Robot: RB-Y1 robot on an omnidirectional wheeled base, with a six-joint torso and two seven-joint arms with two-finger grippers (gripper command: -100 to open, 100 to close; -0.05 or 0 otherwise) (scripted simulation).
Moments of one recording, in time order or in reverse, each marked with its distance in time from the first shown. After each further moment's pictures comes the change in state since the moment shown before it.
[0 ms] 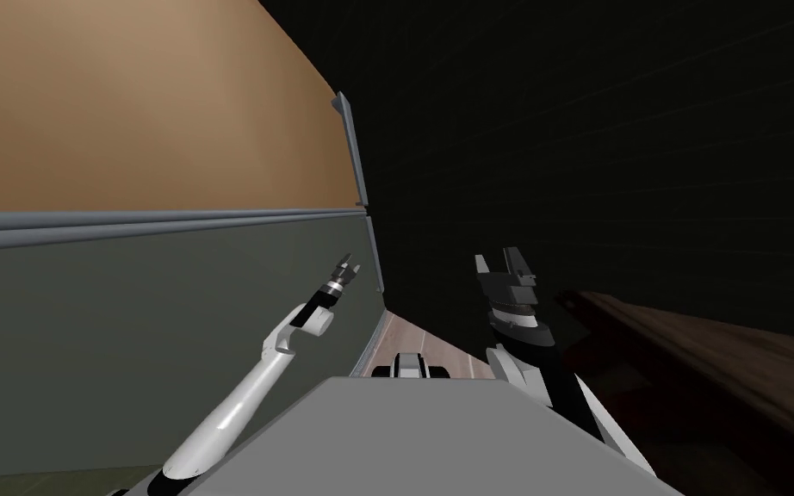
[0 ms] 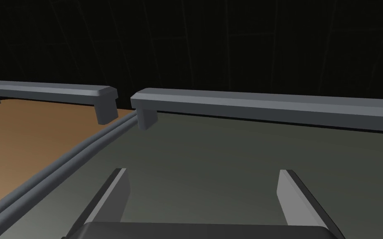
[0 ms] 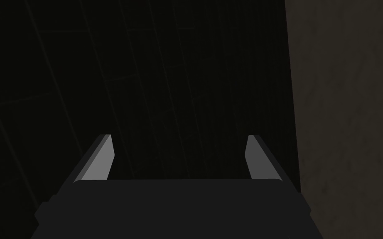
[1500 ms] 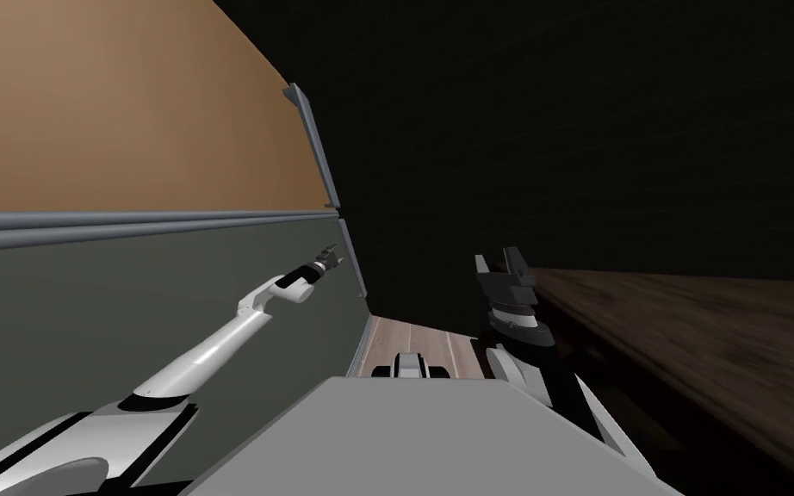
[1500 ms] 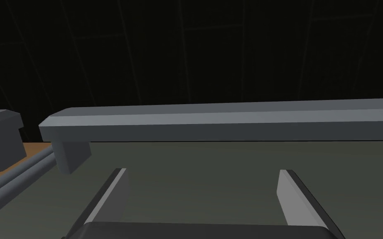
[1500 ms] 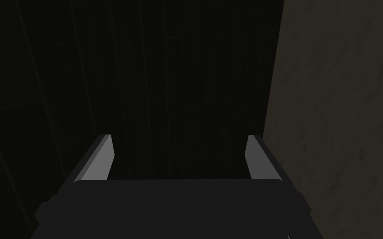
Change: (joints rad) left arm -0.220 0.383 0.040 0.255 0.229 0.279 0.124; right arm 0.000 0.000 0.000 0.000 0.000 0.000 0.000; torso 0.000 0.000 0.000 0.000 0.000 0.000
